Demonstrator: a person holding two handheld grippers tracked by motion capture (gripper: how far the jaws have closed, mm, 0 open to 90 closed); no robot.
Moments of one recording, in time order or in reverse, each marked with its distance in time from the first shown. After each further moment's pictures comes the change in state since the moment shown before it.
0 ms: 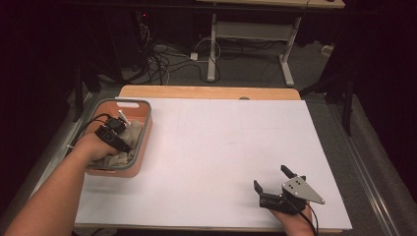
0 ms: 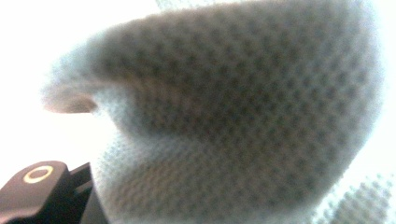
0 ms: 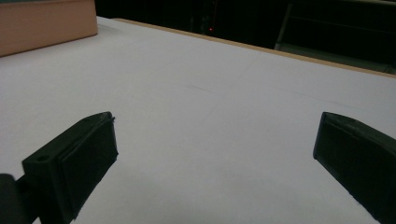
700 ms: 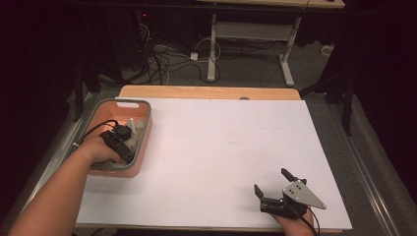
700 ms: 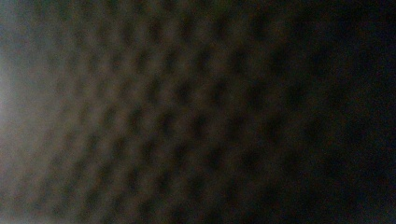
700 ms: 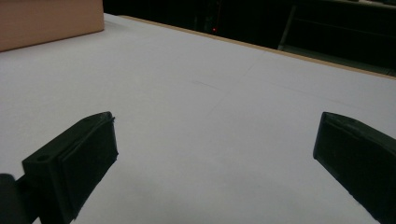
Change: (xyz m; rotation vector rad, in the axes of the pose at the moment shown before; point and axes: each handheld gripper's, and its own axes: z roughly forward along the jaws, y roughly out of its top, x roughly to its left) left arm -0.008 0.008 0.030 0.234 0.029 0.038; right arm 0.003 -0.005 -0.009 -0.004 0.012 -0.021
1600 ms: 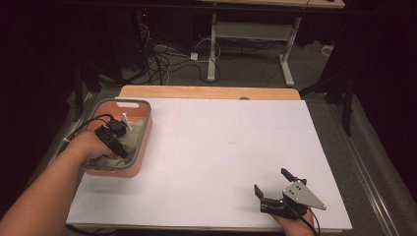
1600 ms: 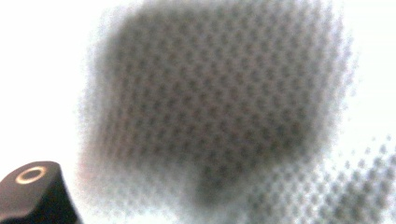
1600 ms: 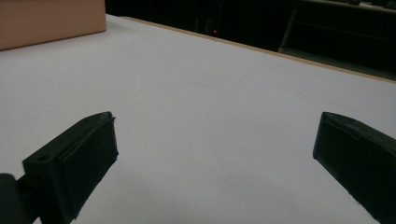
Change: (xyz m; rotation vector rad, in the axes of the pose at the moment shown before) left arm 0.000 -0.015 -0.036 -0.089 -0.030 0.103; right arm 0.001 0.000 -0.001 -0.008 0.007 -0.009
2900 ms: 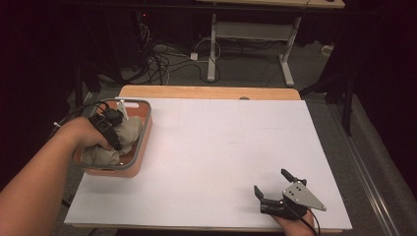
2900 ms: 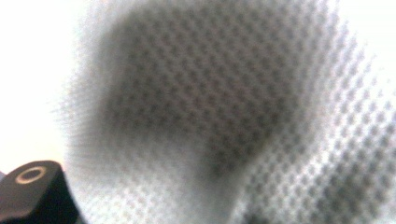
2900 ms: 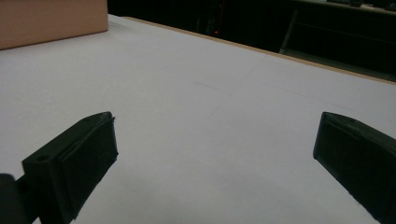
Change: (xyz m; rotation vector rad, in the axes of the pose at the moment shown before) left arm -0.004 0.006 -0.047 0.096 -0.008 -0.046; right arm 0.001 -0.001 -0.001 -0.004 0.004 -0.006
